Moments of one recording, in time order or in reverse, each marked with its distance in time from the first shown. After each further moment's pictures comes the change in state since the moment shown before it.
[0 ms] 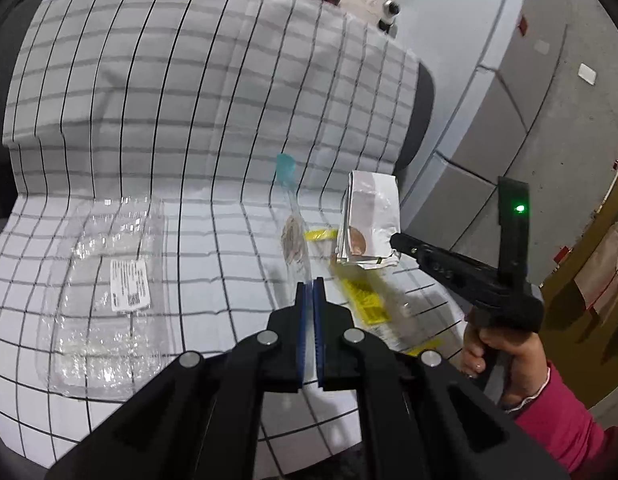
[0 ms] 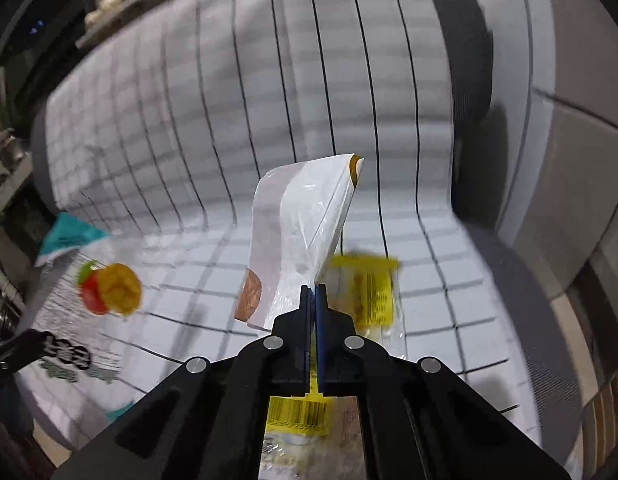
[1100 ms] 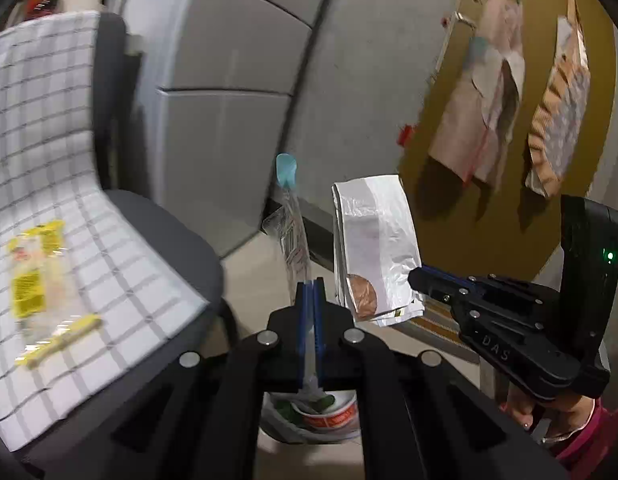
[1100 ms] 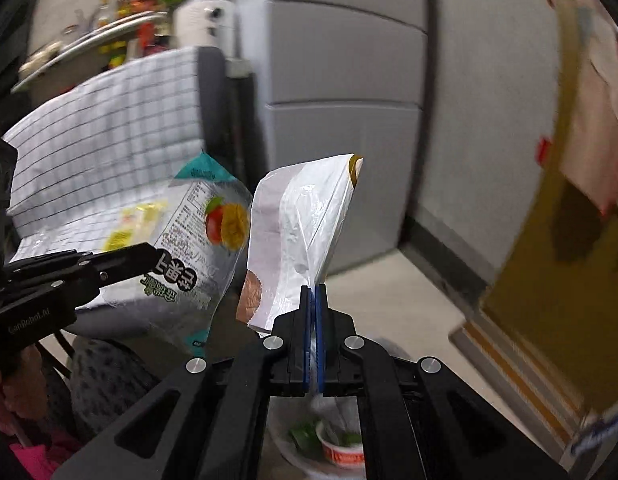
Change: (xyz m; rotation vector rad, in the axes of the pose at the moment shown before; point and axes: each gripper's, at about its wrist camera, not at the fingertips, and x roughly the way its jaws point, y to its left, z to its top) left arm 0.051 -0.286 -0.117 0.430 0.150 -0.467; right arm -0.272 -0.152 -0.179 0.180 -0.103 -0.455
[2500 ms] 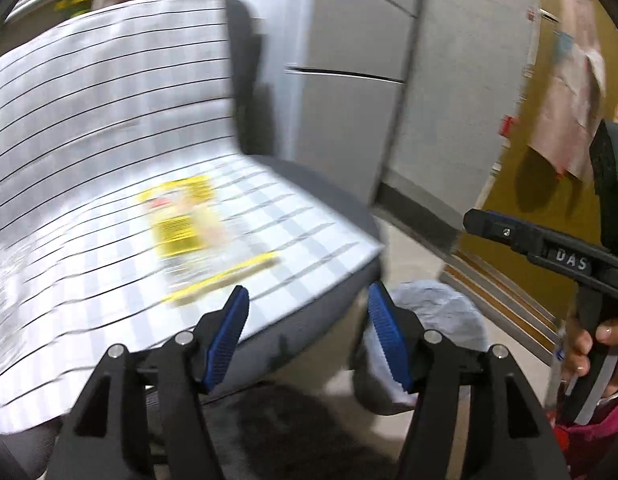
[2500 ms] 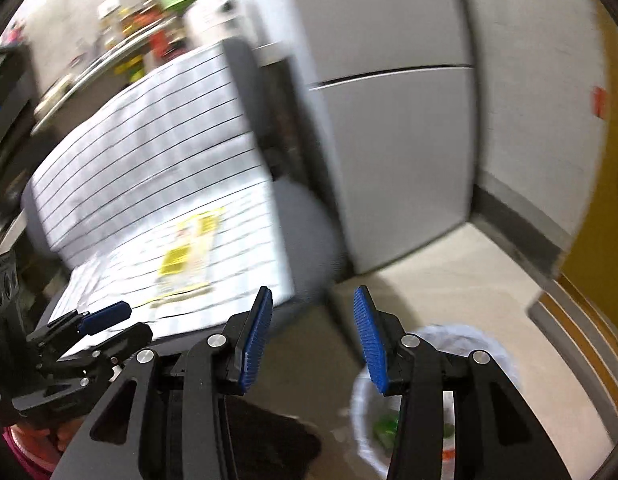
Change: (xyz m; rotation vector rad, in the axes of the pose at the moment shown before) left arm -0.076 0.094 -0.042 -0.107 0.015 0.390; right arm 0.040 0.060 0.030 0.071 0.063 0.299
